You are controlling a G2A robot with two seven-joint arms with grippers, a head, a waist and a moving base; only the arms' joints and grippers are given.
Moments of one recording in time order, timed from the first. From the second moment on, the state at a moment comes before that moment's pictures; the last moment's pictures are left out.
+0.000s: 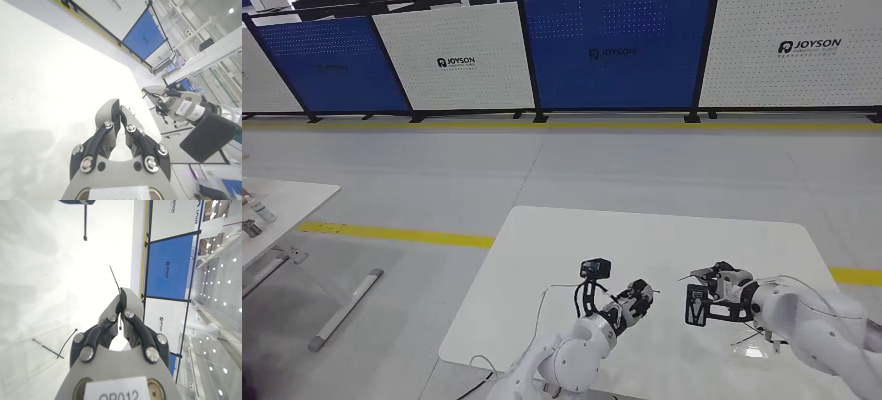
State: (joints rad) left arm 1.46 -1.42 -1.01 -1.80 0.57 0.25 -0.29; right arm -0.44 -0.56 0.17 -1.79 -1.48 -0.34 0.22
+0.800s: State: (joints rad) left arm 1.48 -1.40 -0.97 -1.74 0.91 0.05 0.02; right arm -0.47 -0.57 0.17 -1.78 -1.38 -0.34 0.25
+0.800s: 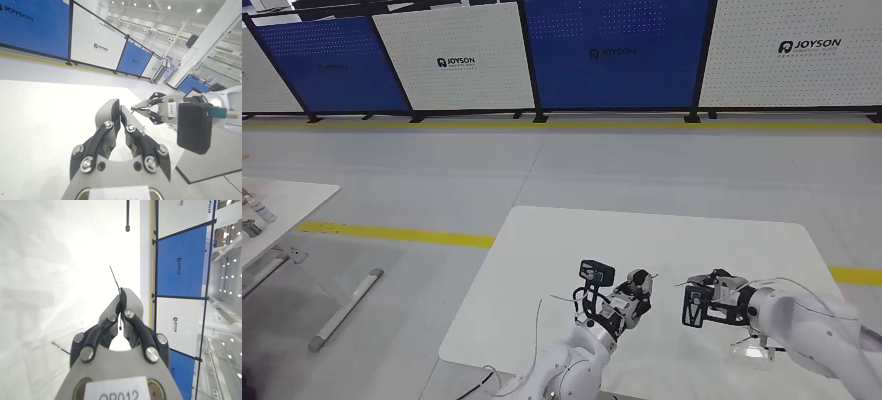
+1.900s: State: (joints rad) left arm 1.47 -1.37 -0.92 -1.59 1.44 0.03 0.29; right arm -0.51 -0.61 0.18 -1.70 -1.14 -0.34 0.20
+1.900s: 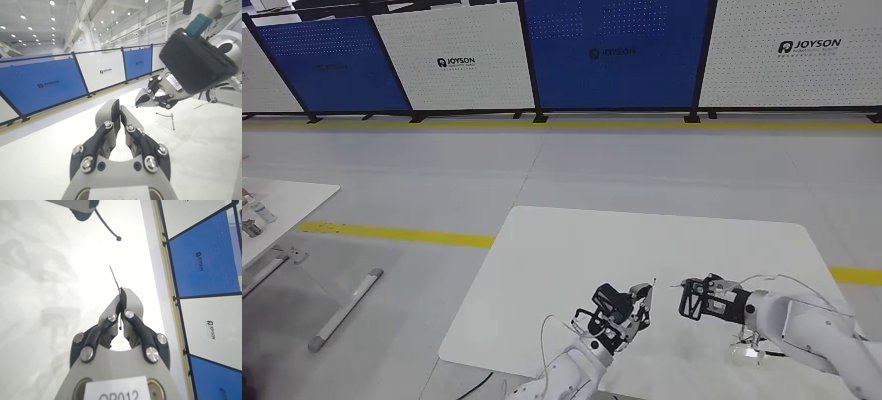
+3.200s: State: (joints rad) left arm 1.40 -1.32 -0.79 -1.51 1.57 0.18 0.42; right arm -0.54 -0.62 0.18 -1.68 -1.01 -0.34 0.18
